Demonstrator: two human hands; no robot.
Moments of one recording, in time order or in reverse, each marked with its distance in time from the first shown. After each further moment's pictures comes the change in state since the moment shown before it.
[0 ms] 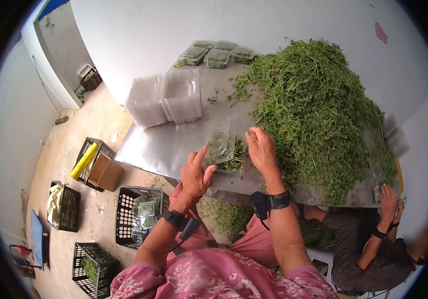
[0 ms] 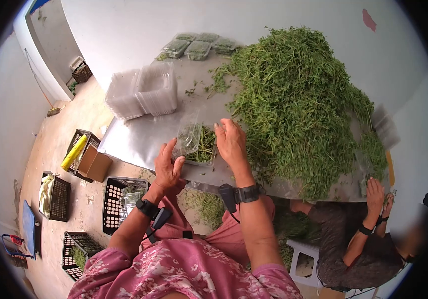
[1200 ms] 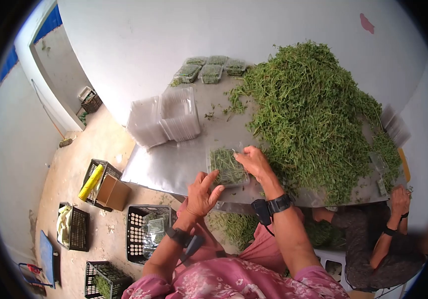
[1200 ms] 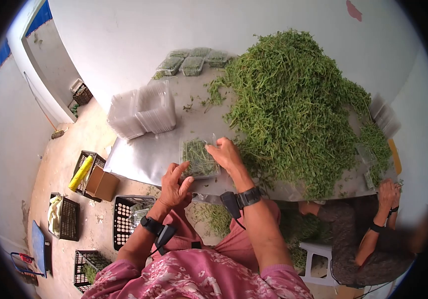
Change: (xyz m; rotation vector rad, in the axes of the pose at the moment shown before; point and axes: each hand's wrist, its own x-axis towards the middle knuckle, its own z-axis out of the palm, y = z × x) left_hand 0.000 0.021 -0.013 -0.063 -0.239 -0.022; right_hand 0.008 0.037 0.025 0.178 -0.201 0.347
